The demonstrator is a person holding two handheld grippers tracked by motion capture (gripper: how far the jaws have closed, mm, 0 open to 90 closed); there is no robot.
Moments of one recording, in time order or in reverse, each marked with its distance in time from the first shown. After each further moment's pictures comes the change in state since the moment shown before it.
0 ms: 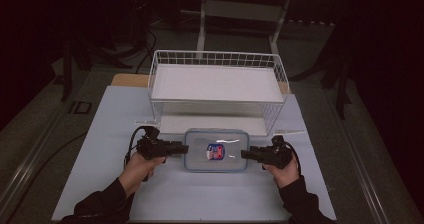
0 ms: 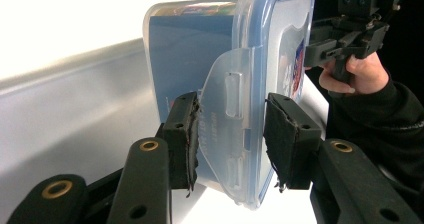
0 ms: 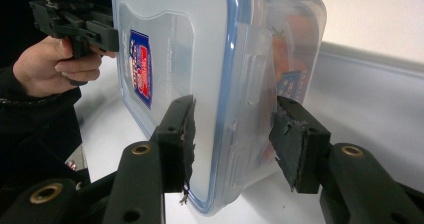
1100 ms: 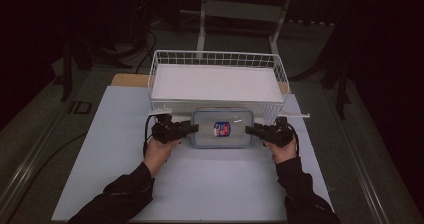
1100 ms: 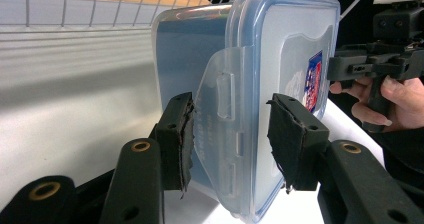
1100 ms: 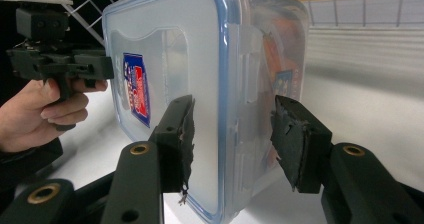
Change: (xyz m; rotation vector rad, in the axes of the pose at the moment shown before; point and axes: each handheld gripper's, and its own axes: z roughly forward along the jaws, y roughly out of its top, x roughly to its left) left arm 0.022 0.032 0.043 -0.190 0.155 0.079; right arm -0.048 0.040 0.008 -0.153 -0.087 -0.047
